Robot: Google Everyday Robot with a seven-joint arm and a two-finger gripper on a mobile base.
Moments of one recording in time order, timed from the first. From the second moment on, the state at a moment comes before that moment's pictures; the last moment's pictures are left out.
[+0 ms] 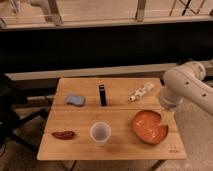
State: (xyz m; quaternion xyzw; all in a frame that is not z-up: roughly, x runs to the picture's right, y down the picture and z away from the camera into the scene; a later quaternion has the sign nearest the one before) arm 0.284 0.108 0.684 -0.28 0.02 0.02 0.96
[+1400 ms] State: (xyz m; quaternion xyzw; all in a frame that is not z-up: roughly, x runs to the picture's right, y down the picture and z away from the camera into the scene) arm 0.271 0.094 0.696 -0.27 0.02 0.01 0.96
